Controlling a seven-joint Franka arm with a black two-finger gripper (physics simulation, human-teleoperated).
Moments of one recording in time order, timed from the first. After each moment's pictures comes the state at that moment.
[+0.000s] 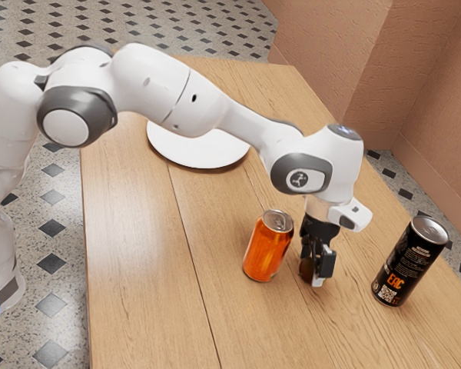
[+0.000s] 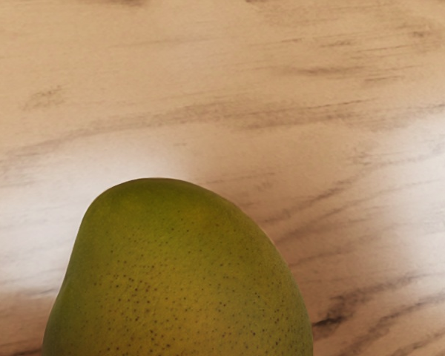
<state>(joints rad) -0.47 0.41 0.21 -1.57 -0.28 2.06 0.00</state>
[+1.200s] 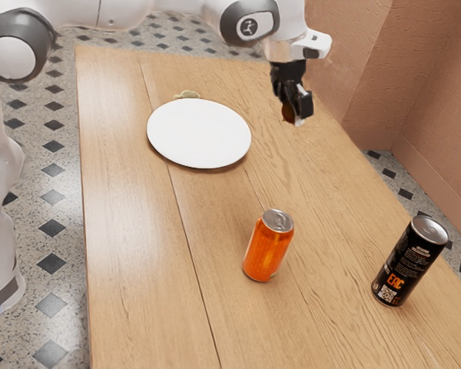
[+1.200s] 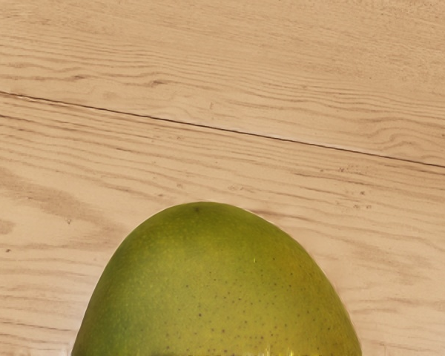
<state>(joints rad) -0.24 -0.06 0.38 -1.69 -0.08 1.99 -0.08</state>
